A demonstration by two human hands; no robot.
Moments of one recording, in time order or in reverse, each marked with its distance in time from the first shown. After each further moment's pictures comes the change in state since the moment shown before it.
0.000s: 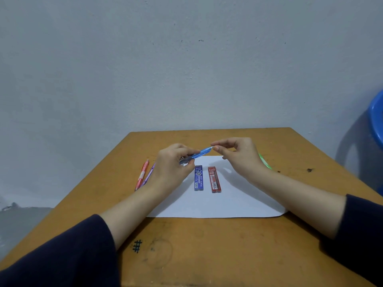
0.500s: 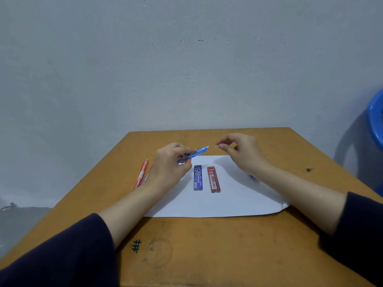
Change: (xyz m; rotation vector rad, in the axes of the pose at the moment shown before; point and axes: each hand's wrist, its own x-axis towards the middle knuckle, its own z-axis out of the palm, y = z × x) left_hand 0.001 -0.006 0.000 -0.010 0.000 -0.053; right_hand 0.013 0.011 -0.014 -0.394 -0.036 -0.179
